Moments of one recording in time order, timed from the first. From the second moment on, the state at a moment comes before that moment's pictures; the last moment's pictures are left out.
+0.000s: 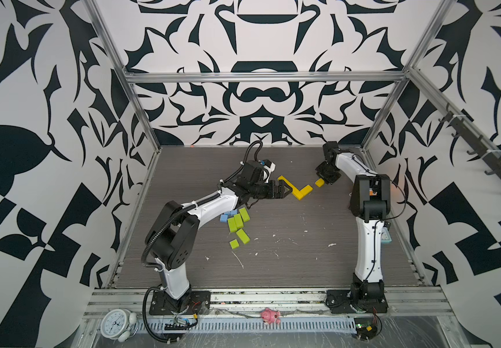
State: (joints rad) left arm -0.68 1.79 1.26 -0.05 0.50 -0.63; right arm 0.05 2.34 1.94 -0.87 0.06 0.93
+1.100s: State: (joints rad) left arm -0.69 1.79 1.26 -0.05 0.51 -0.63; right arm 0.11 2.29 1.85 -0.83 0.12 1.02
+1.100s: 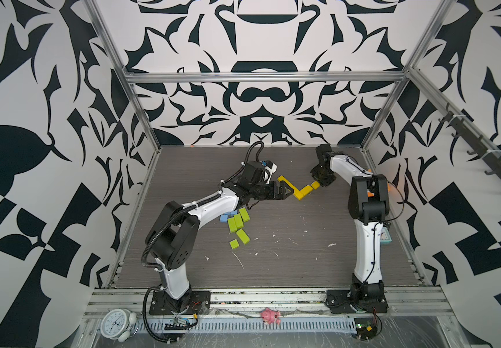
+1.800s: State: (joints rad) left arm -0.69 1.79 1.26 -0.05 0.52 -0.63; right arm 0.12 2.29 1.85 -0.83 0.13 1.05
